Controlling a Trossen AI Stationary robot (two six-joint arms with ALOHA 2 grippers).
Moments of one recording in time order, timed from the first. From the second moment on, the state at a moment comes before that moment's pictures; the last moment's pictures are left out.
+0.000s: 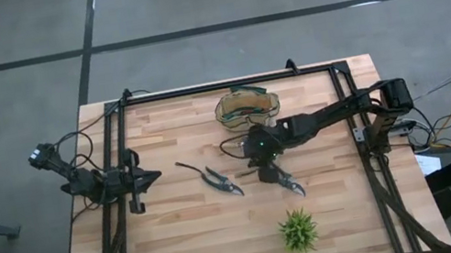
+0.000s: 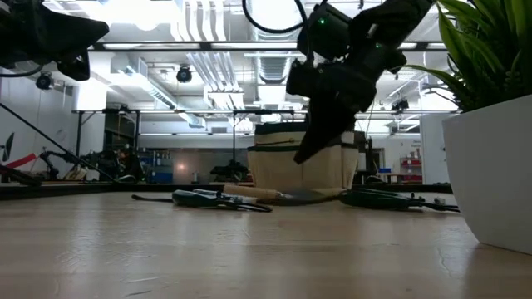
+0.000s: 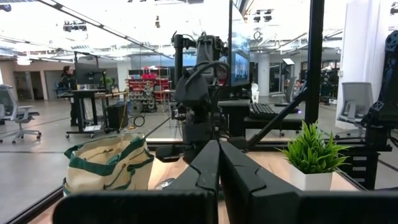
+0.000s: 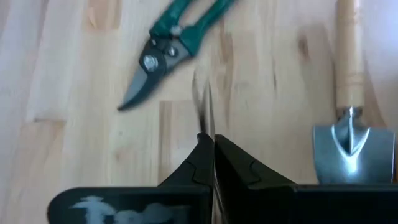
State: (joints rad) left arm -0.63 0.07 0.01 0.28 -0.70 0.18; right arm -0.07 1.73 1.00 -0.19 -0.14 0.06
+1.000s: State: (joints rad) left arm -0.63 0.07 0.01 0.28 -0.70 0.18; right arm -0.05 1.74 1.04 -0.51 -0.11 0.22
